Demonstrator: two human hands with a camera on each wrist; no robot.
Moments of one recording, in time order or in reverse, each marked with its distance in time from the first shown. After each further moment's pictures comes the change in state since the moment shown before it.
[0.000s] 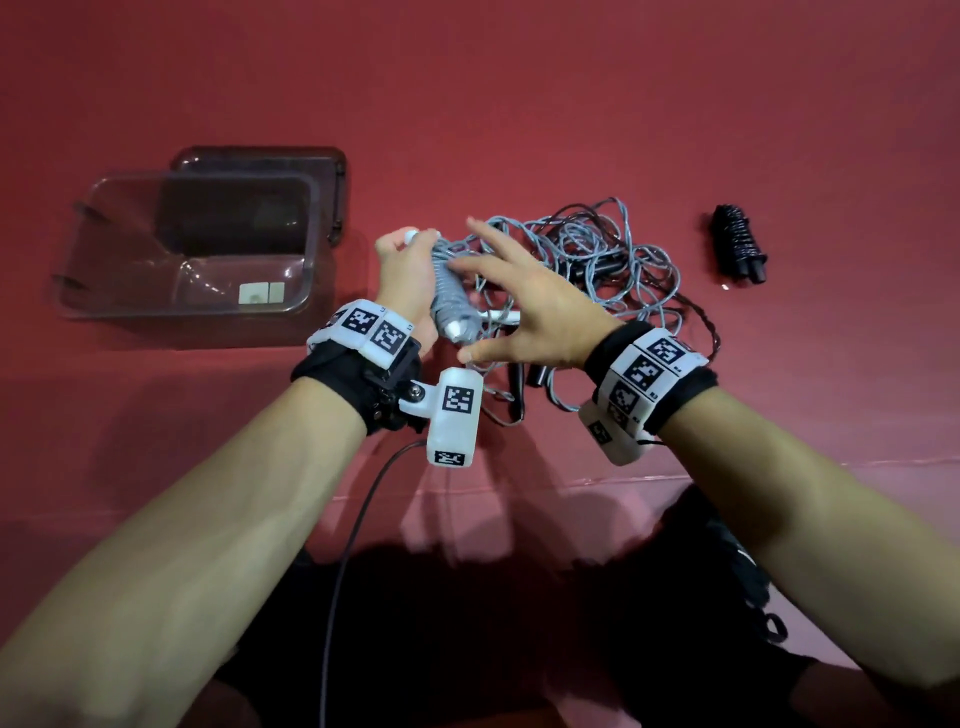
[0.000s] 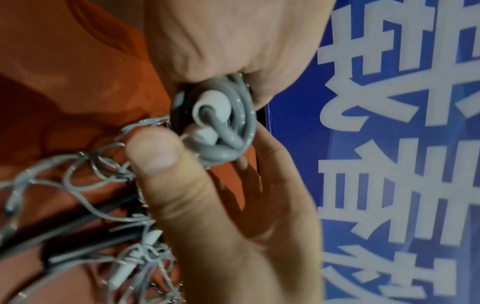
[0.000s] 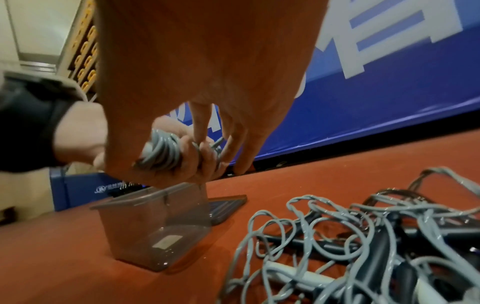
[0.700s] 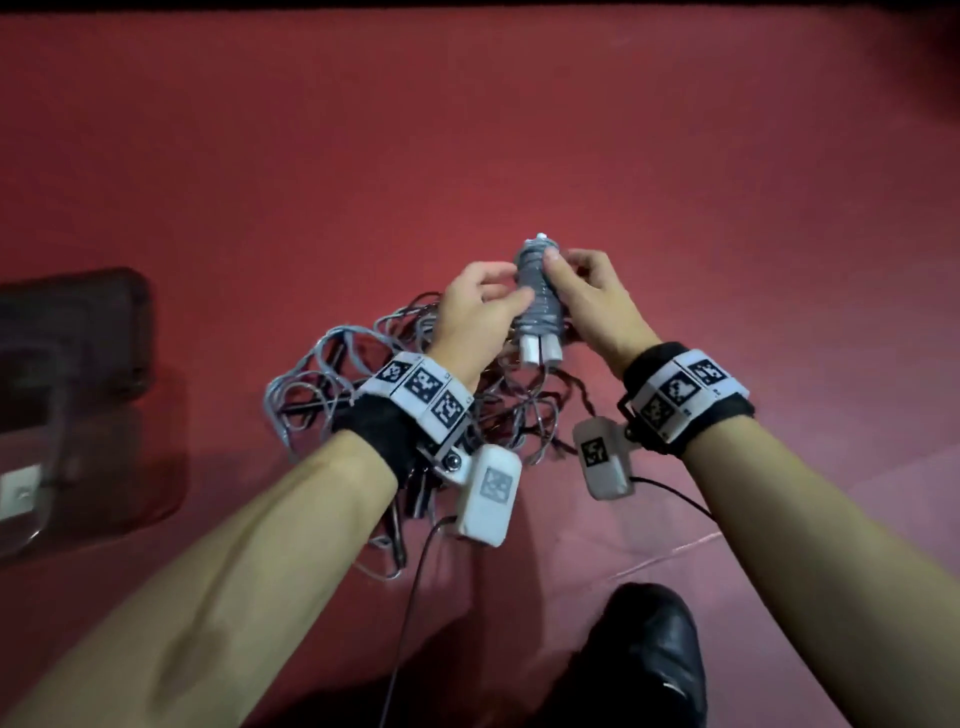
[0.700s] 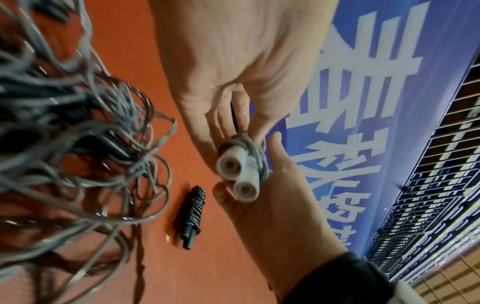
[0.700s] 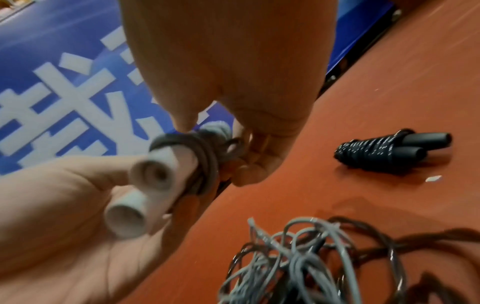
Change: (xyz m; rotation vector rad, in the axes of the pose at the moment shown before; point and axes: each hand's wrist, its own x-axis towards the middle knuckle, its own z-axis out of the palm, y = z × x) left_hand 0.060 -0.074 0.209 0.511 -0.406 0.223; right_hand -0.048 0.161 -0.132 0.591 0.697 0.745
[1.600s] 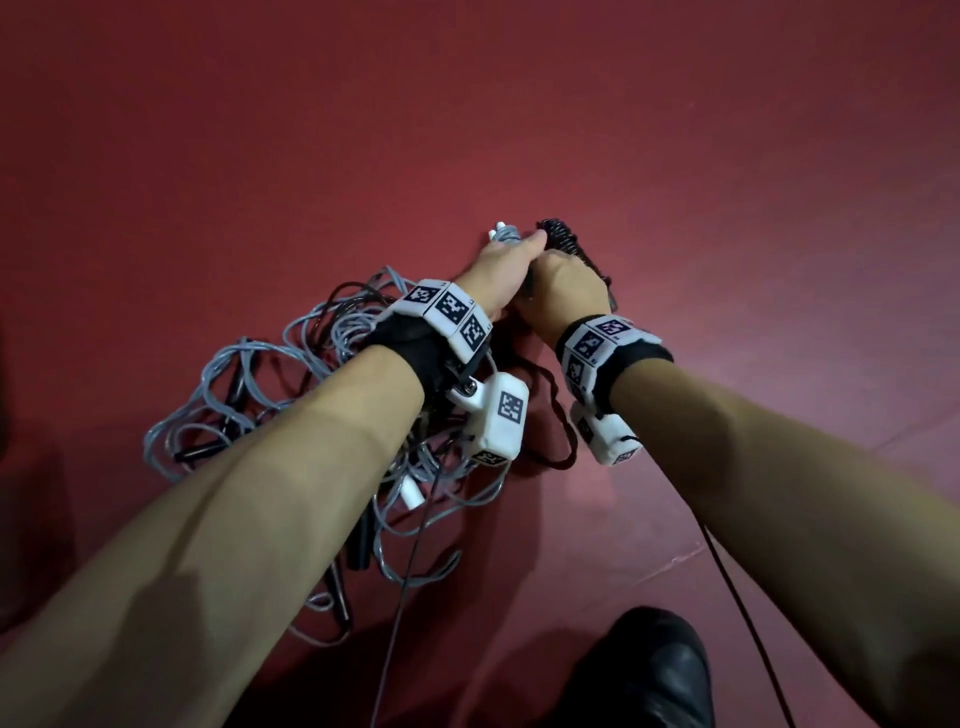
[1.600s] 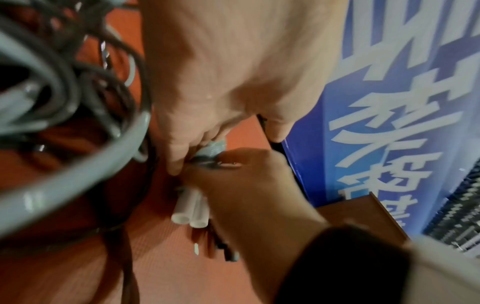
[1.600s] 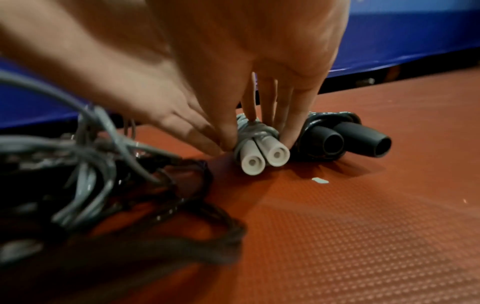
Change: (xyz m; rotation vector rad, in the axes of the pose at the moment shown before) left_hand 0.109 -0.034 0.094 0.112 -0.234 -0.355; right_hand 0.095 0.092 -0.016 -0.893 0.071 -0.082
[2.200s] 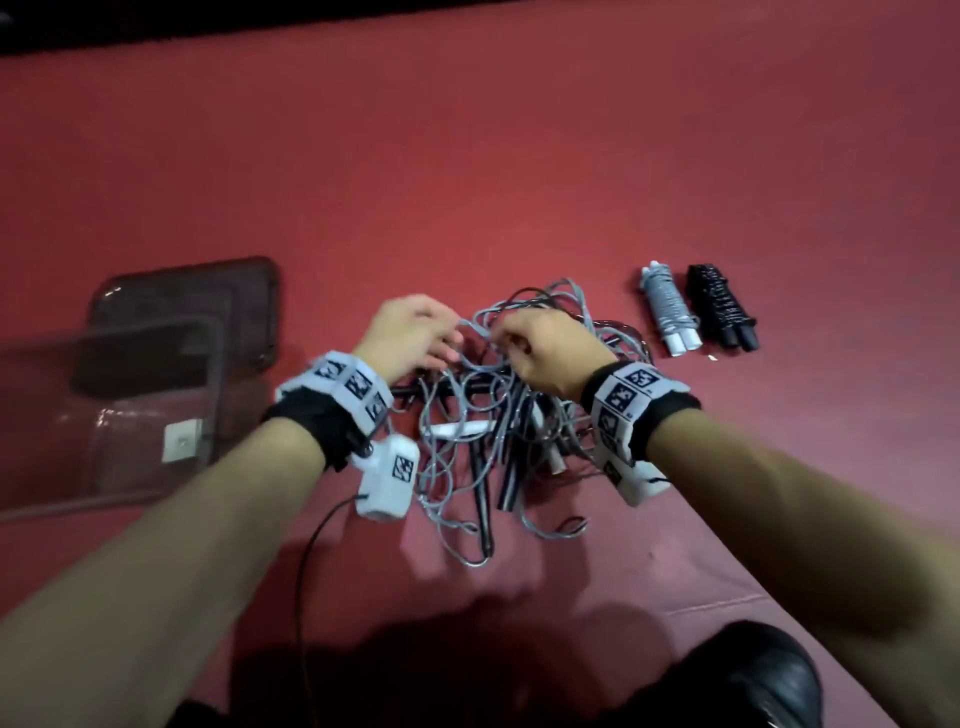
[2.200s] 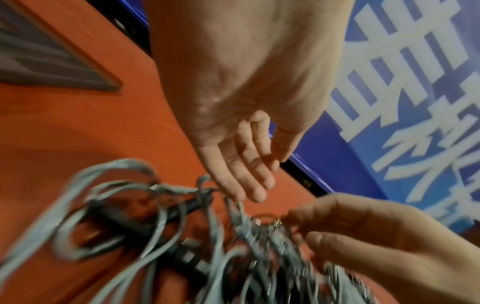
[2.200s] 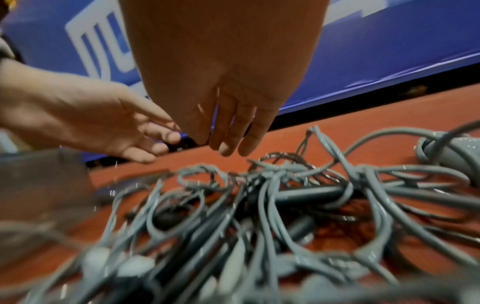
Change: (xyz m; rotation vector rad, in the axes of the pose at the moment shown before) left_hand -0.156 -0.058 -0.232 0.235 0.348 0.147; right_hand -0.086 -0.160 0.020 0.143 -0.283 -0.611
